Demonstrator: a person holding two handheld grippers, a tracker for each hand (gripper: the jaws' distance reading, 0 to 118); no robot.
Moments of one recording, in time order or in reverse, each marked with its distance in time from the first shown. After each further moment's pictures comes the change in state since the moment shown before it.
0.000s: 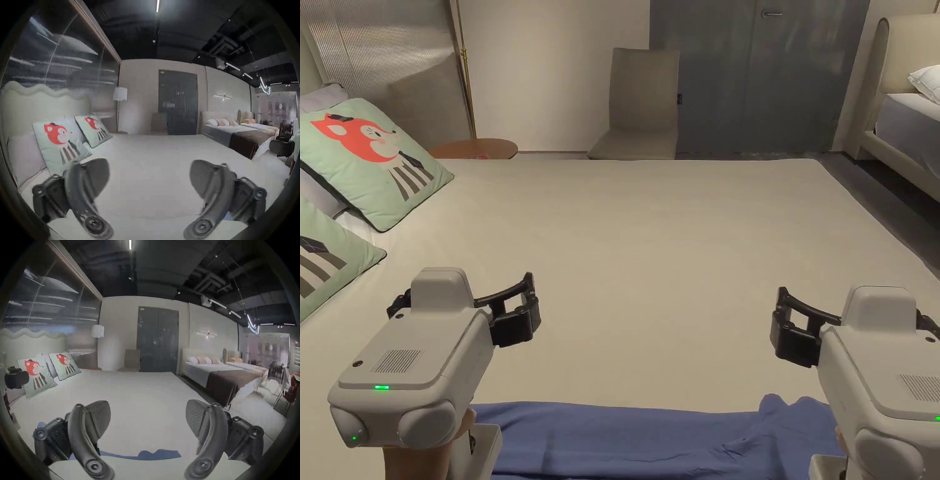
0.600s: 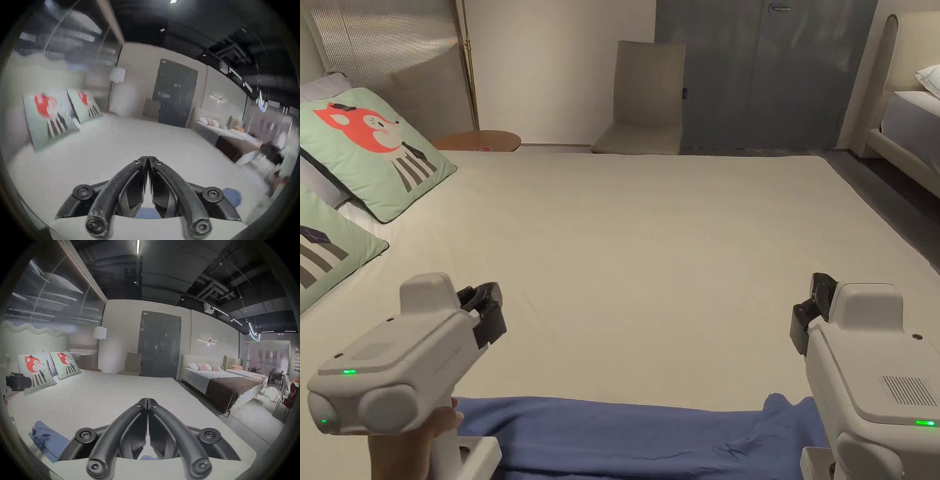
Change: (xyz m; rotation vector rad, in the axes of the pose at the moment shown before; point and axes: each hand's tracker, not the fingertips) left arm -0.052 -0.020 -0.024 -0.225 -0.140 0.275; right arm -0.019 0.000 -0.001 0.036 0.001 0.043
